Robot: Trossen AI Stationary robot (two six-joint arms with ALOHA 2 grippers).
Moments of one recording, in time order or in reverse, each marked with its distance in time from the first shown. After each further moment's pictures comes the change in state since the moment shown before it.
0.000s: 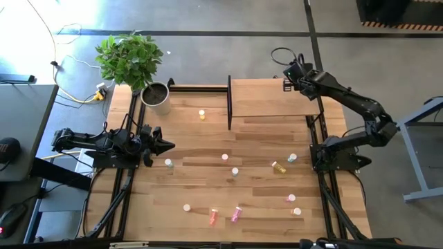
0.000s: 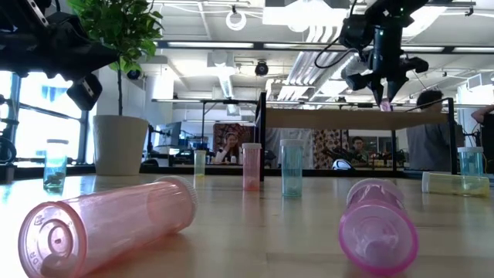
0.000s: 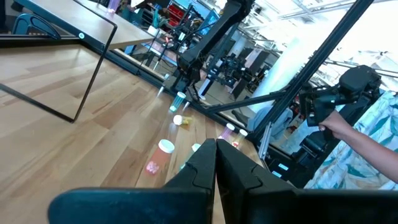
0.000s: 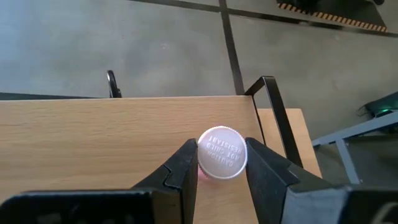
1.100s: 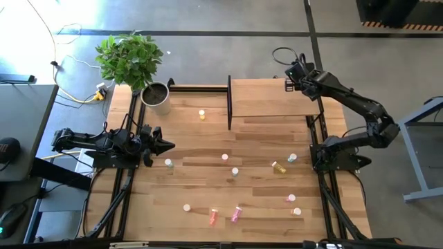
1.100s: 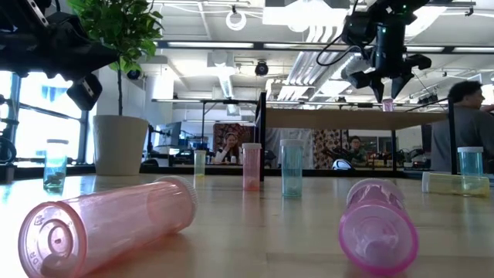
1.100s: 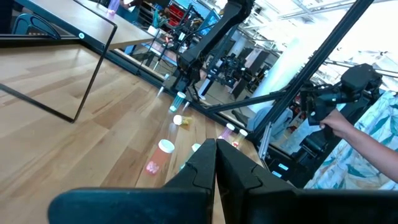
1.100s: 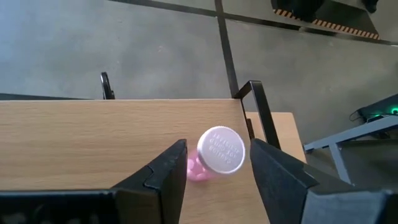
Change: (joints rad) left arm 0.000 0.000 0.000 0.000 0.000 0.000; right arm -0.005 -0.027 0.000 -0.016 0.018 -0.027
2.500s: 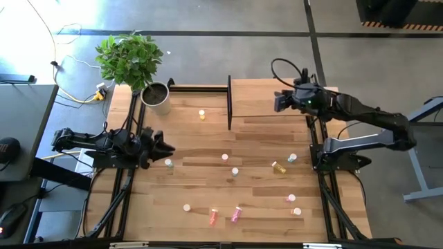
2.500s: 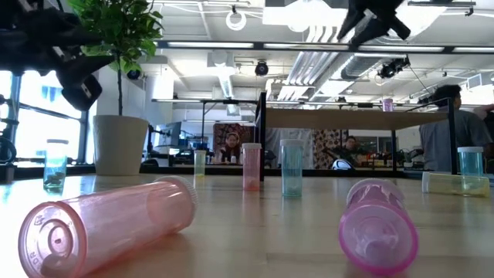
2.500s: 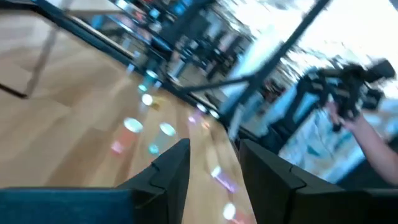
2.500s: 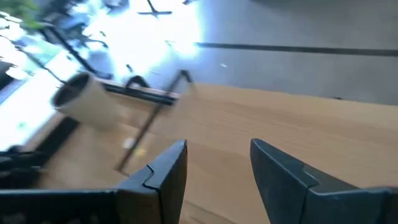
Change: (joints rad) left arm -0.002 0.000 0.000 -0.007 0.149 -0.061; right arm 0.573 -0.293 0.000 0.243 -0.180 0.132
